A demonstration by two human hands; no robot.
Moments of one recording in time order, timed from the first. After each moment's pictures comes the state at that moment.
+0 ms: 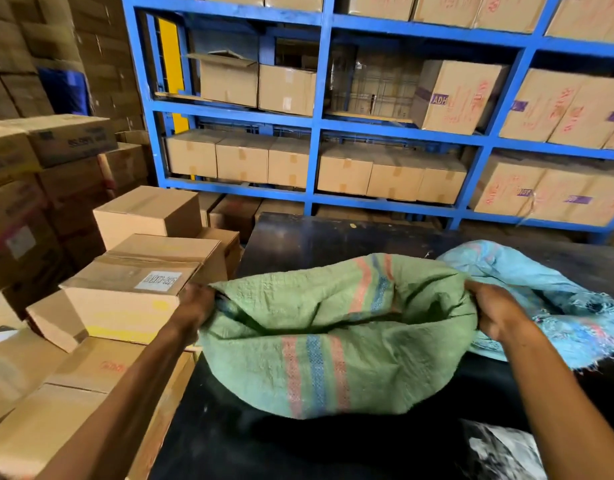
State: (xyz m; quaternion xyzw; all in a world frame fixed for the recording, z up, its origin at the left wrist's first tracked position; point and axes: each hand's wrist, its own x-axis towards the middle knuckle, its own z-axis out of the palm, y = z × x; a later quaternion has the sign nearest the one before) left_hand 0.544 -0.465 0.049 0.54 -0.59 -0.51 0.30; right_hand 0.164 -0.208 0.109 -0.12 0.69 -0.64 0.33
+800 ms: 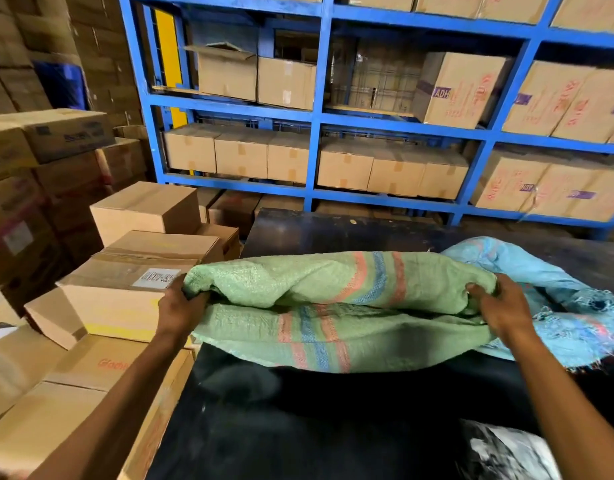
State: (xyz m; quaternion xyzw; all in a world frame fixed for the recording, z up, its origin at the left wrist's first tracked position) left_hand 0.544 -0.458 0.043 0.54 -0.62 -0.39 0.42; right_hand 0.149 -0.196 0.097 -0.23 0.86 -0.46 0.02
